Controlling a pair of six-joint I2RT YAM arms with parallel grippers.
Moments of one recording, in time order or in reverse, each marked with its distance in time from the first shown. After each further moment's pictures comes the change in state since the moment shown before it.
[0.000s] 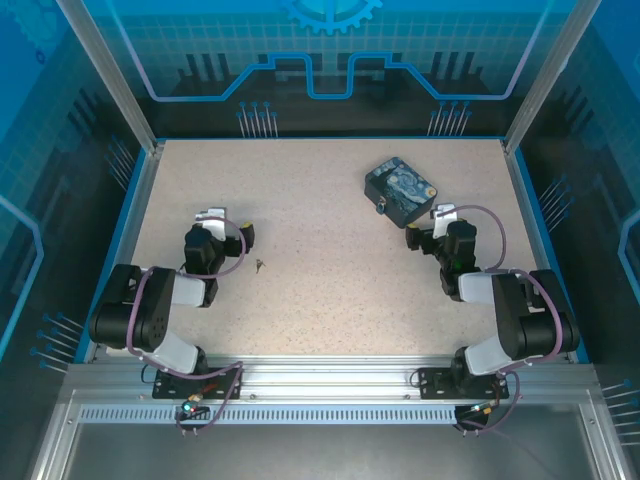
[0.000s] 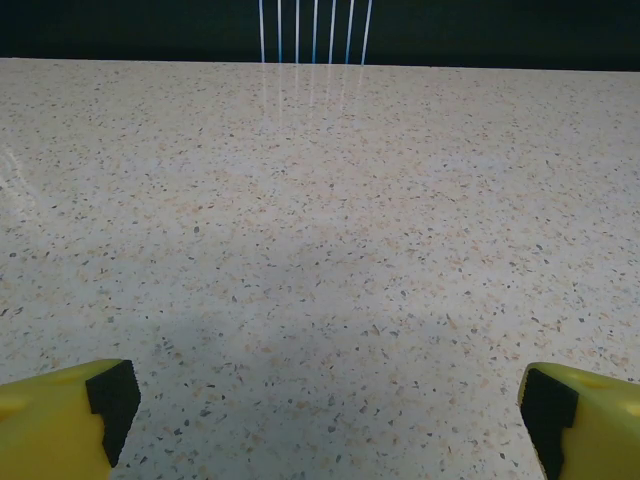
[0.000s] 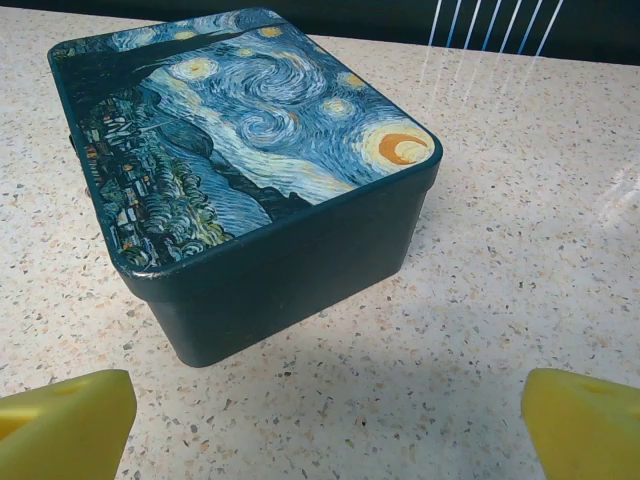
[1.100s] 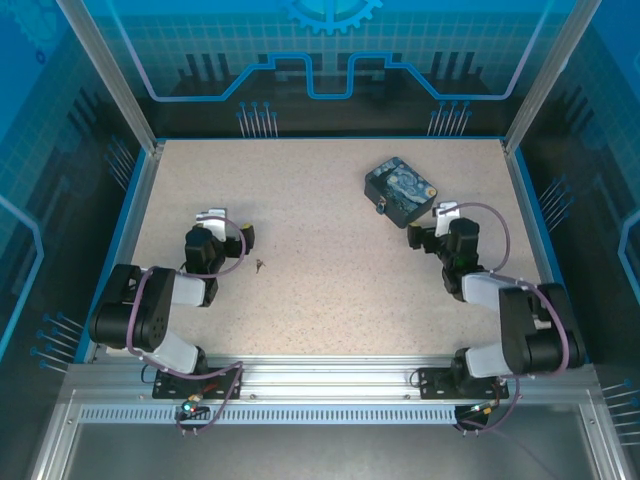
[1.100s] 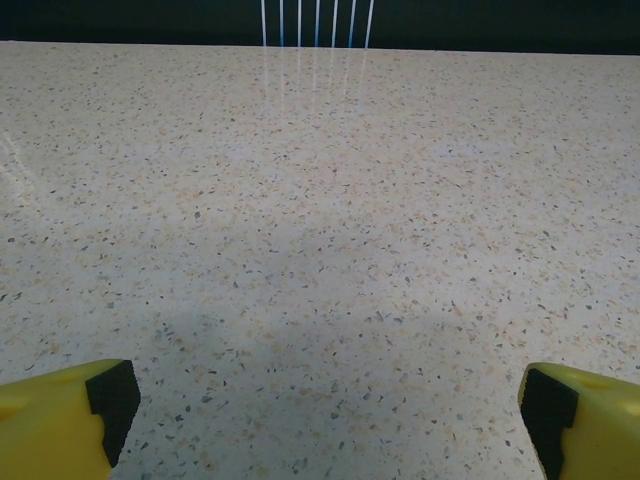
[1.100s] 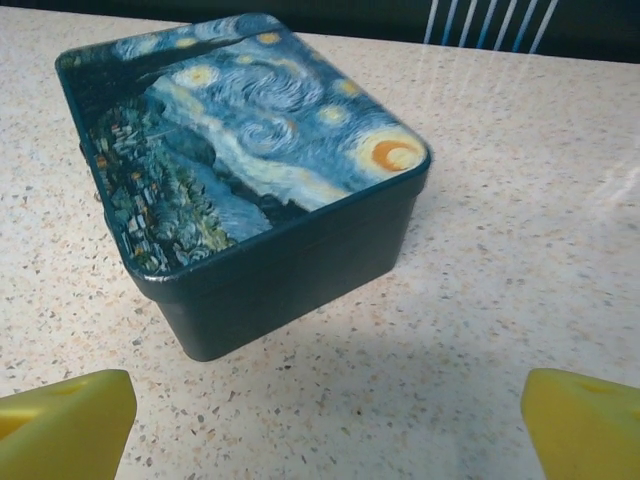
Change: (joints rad) left arm 0.000 -0.003 0.006 -0.039 -0.006 0.001; right arm -0.001 -0.123 0.027 -0.160 0.014 0.015
